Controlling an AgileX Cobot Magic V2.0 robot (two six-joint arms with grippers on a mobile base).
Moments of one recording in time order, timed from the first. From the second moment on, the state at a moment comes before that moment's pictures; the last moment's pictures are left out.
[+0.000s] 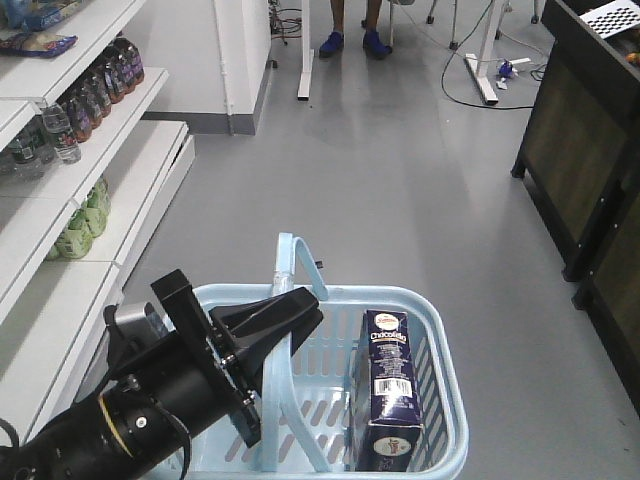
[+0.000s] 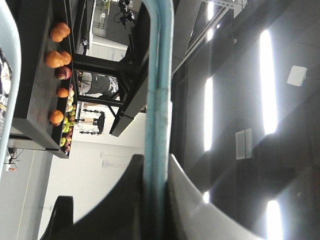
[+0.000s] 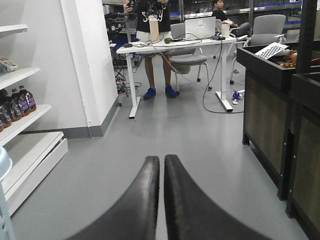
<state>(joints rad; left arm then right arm) -0.78 1.43 -0.39 0.13 -1.09 -1.90 -0.04 -0.01 0.03 -0.02 0.11 0.12</state>
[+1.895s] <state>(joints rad) -0.78 1.43 -0.39 0.13 -1.09 -1.90 -0.04 -0.01 0.03 -0.02 0.11 0.12</state>
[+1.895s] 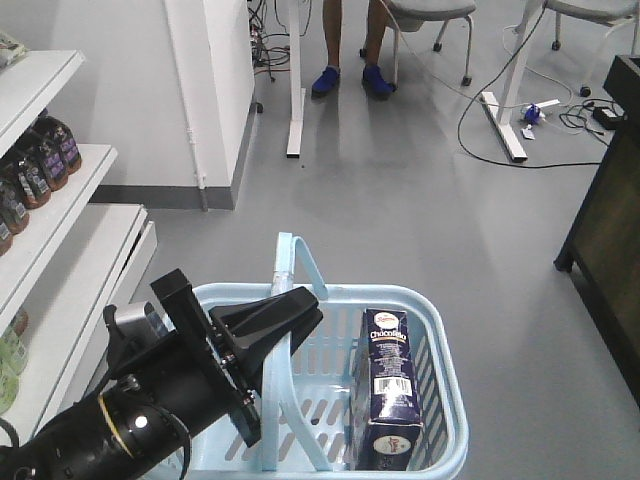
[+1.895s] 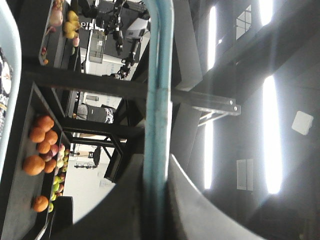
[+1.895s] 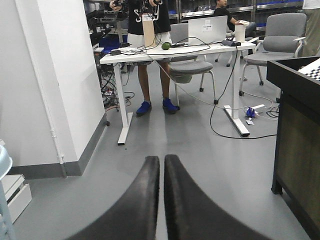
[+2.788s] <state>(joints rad) -0.78 1.43 -0.39 0.13 -1.09 -1.90 -0.04 -0.01 0.03 -0.02 0.11 0.12</state>
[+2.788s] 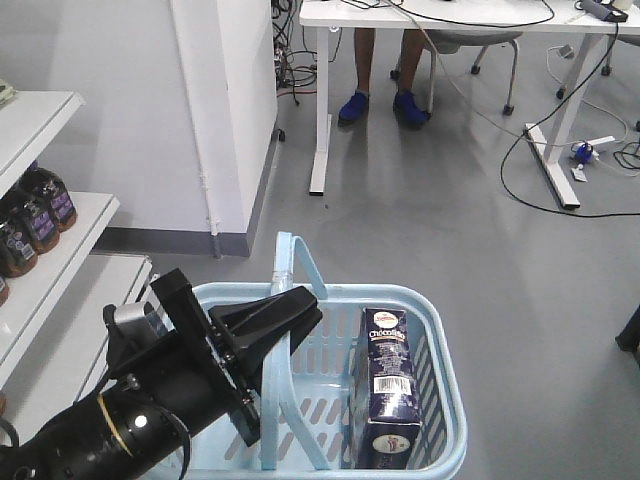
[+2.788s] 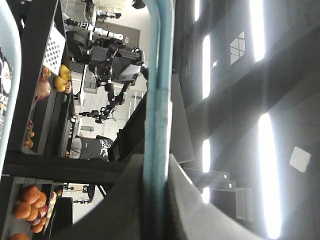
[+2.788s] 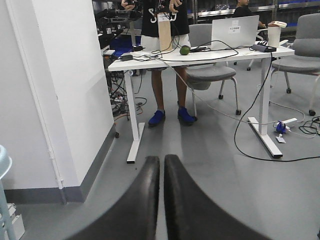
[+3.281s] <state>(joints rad) -0.78 1.43 -0.39 0.13 -1.09 -1.90 -0.04 -0.01 0.03 -0.02 0.11 0.12</state>
